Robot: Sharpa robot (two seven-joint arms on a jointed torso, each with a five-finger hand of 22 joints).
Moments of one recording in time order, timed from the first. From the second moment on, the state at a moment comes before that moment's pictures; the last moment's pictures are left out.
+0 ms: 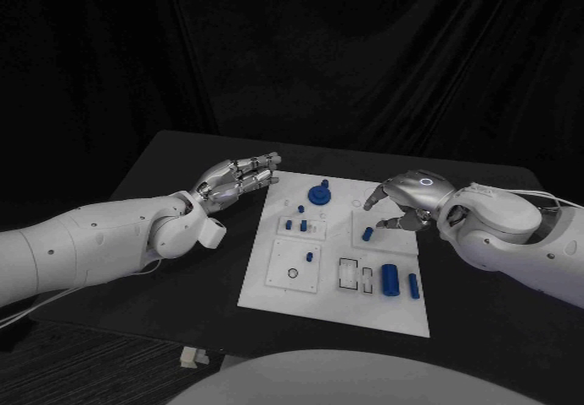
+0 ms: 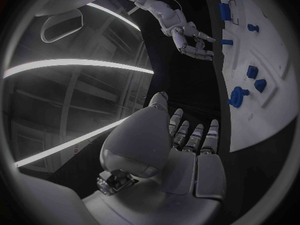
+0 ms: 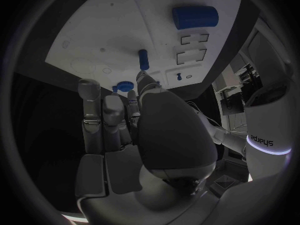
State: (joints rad) left arm 1.12 -0.86 -0.21 1.29 -0.19 0.16 0.68; left_hand 1.56 0.19 -0.17 0.24 0.51 0.47 0.11 0.05 0.05 0.09 0.09 0.16 0.03 0.08 0.21 0.05 0.02 0.16 0.09 0.29 0.04 0.26; right arm 1.24 -0.86 -0.21 1.58 -1.79 -0.27 -0.09; right_hand 1.50 -0.14 0.11 0.29 0.13 0.89 0.02 0.12 0.19 0.78 0.11 0.25 0.08 1.37 0.00 1.17 1.01 0.16 1.32 0.10 0.69 1.31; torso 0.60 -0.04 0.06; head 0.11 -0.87
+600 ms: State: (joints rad) left arm 1.12 -0.86 -0.21 1.29 -0.19 0.16 0.68; left_hand 1.56 0.19 -0.17 0.24 0.52 0.47 0.11 0.05 0.05 0.09 0.09 0.16 0.03 0.08 0.21 0.05 0.02 0.16 0.10 0.29 0.04 0.26; right arm 1.19 -0.83 -0.21 1.52 -1.76 -0.27 -0.09; right_hand 1.49 -0.14 0.12 0.27 0.12 0.85 0.06 0.08 0.16 0.83 0.10 0.26 0.07 1.38 -0.01 1.17 1.01 0.15 1.34 0.10 0.70 1.31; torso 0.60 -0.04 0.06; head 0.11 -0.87
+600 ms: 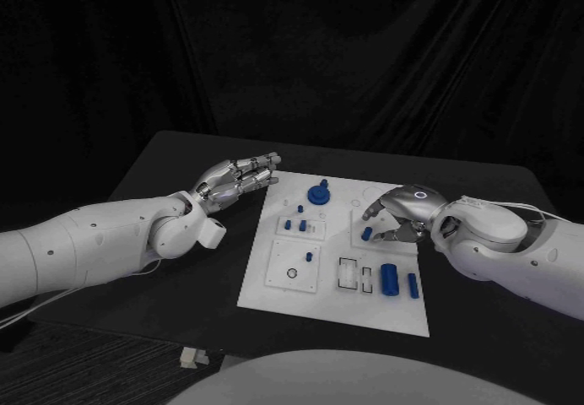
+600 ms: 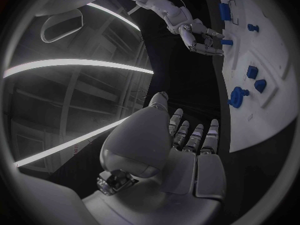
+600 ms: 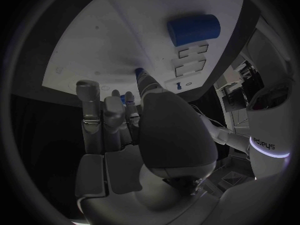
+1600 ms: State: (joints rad) left arm 1.12 -0.85 -0.21 1.29 -0.19 0.17 0.68; left_hand 1.57 0.18 -0.17 0.24 0.52 0.48 0.12 0.05 0.05 0.09 0.09 0.16 0.03 0.08 0.21 0.06 0.02 0.15 0.11 0.30 0.05 0.27; right arm 1.15 -0.79 -0.21 1.49 -1.73 -0.27 -0.03; right_hand 1.56 -0.12 0.22 0.17 0.34 1.02 0.11 0.16 0.21 1.04 0.07 0.27 0.08 1.38 -0.02 1.16 0.99 0.15 1.34 0.09 0.69 1.31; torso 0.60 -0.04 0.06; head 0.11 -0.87
